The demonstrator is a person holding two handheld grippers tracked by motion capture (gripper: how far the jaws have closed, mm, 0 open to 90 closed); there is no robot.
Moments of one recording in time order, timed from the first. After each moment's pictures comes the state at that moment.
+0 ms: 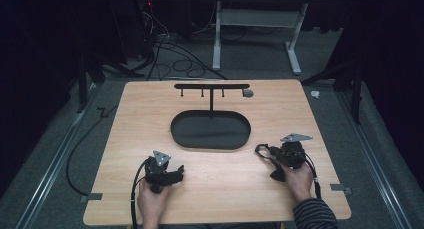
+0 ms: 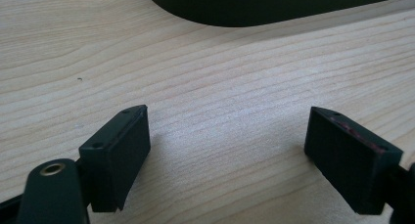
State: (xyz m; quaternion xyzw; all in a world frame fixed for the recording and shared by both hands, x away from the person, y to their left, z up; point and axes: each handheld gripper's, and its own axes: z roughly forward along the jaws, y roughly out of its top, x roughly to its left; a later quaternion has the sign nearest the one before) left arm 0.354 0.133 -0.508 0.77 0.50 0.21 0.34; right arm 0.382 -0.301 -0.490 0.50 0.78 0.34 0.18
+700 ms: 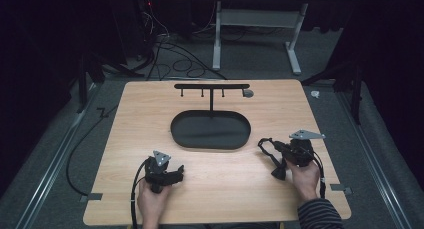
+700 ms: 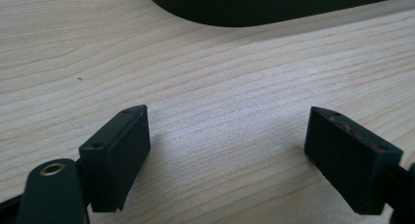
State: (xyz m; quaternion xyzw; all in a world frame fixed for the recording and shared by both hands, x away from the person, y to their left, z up) left arm 0.354 0.133 -0.508 0.77 0.50 0.21 0.34; right arm 0.371 -0.310 -0.458 0.49 0.76 0.38 0.20
